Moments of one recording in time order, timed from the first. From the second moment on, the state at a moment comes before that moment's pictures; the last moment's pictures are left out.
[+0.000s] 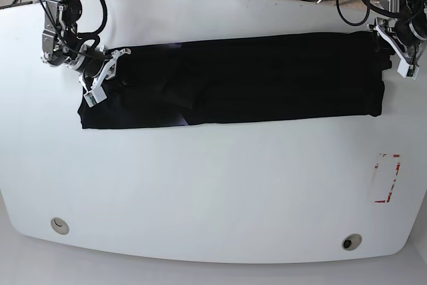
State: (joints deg) left arm 16.7 -15.7 -46.9 103.0 -39.9 -41.8 80.8; right arm -8.6 24.4 9.6 74.2 39.4 41.8 -43.3
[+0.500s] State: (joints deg) left arm 16.5 -17.0 -49.6 102.9 -37.5 -41.8 80.7; right arm -8.6 24.4 9.5 74.2 39.4 41.8 -43.3
